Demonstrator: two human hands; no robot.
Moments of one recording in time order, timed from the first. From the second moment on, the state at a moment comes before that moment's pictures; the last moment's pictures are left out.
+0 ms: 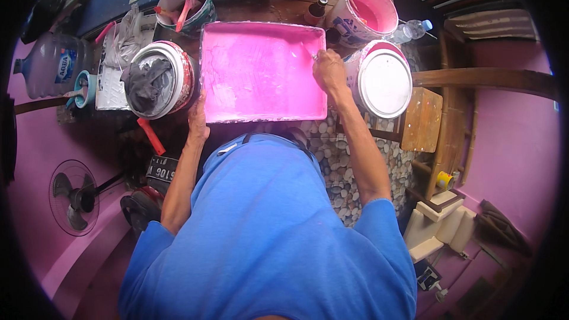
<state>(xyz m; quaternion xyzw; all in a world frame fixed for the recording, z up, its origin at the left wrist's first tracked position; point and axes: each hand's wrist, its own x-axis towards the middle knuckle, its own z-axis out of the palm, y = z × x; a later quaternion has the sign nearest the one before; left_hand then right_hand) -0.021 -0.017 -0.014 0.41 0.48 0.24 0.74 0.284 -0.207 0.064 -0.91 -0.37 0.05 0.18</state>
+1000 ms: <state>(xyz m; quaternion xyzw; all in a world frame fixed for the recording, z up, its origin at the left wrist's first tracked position) -0.027 0.000 -0.050 0.47 0.45 0.22 0.73 0.223 -0.247 0.075 -0.93 -0.32 0.09 0.16</state>
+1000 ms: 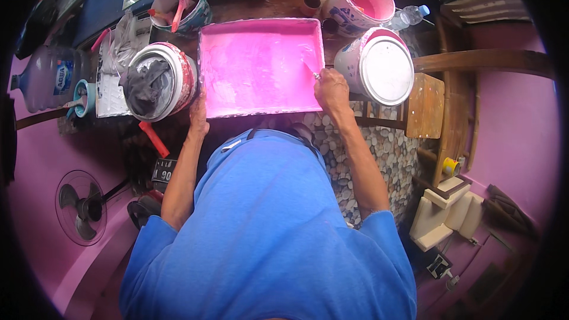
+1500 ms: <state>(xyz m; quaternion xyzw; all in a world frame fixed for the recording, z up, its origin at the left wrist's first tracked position) -0.028 0.007 -0.054 0.47 0.42 0.22 0.74 0.205 -0.253 0.096 -0.91 -0.29 0.14 0.24</state>
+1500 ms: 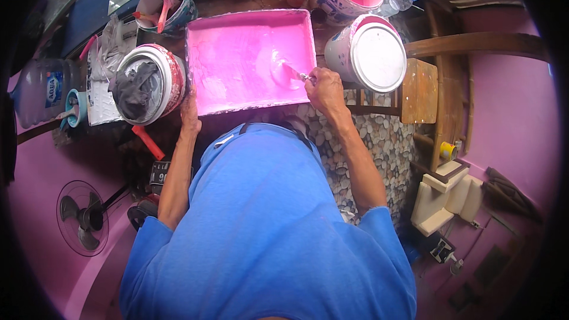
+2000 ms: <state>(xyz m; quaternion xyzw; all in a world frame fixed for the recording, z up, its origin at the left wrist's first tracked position) -0.022 0.001 -0.035 0.46 0.42 0.22 0.75 0.197 -0.277 0.082 -0.93 -0.28 0.08 0.21</state>
